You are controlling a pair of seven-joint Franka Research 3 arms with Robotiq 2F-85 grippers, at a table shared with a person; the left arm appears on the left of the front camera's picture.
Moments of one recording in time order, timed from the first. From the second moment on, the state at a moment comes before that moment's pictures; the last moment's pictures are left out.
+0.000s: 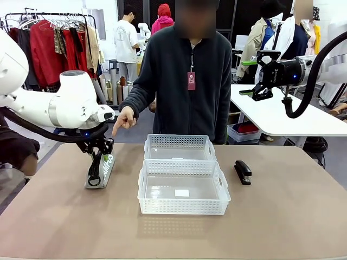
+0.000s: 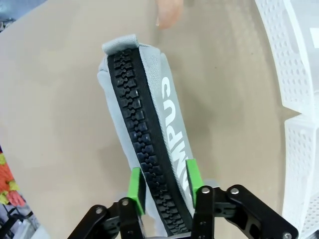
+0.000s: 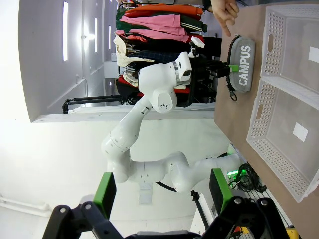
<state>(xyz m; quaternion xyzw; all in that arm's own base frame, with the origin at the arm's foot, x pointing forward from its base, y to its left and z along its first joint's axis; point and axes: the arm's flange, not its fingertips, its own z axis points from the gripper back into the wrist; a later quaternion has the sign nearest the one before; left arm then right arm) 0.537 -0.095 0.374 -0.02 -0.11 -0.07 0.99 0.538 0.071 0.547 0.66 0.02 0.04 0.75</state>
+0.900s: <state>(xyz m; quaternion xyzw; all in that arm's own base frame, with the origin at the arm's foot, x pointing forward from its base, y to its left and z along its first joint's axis) 0.525 -0.112 0.492 -0.02 -0.09 -0.07 0.99 0.538 0.071 0.547 0.66 0.02 0.04 0.75</state>
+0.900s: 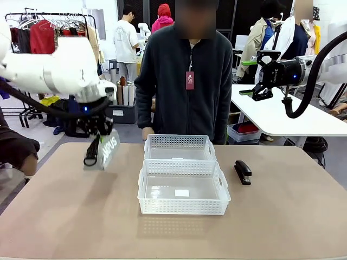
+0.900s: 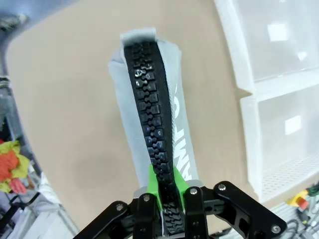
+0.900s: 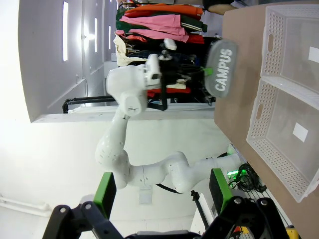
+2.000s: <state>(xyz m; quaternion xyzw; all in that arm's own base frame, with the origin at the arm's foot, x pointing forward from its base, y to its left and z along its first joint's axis) 0.525 -0.114 0.700 -0.01 -0.13 -0.03 0.99 0.538 0.071 0.547 0.66 0.02 0.04 0.75</state>
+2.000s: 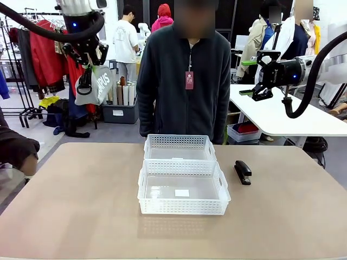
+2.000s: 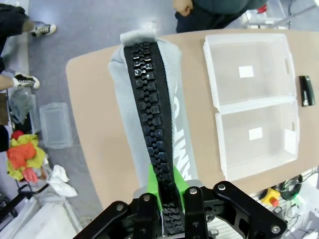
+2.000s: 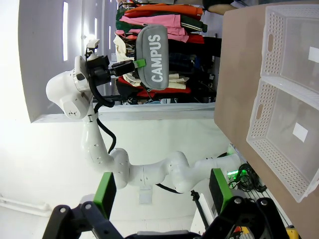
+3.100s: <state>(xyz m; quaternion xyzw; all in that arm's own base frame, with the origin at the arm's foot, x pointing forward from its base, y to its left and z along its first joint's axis) 0.527 -0.115 0.695 -0.01 -0.12 -0.03 0.99 0.538 0.071 0.547 0.66 0.02 0.04 0.75</state>
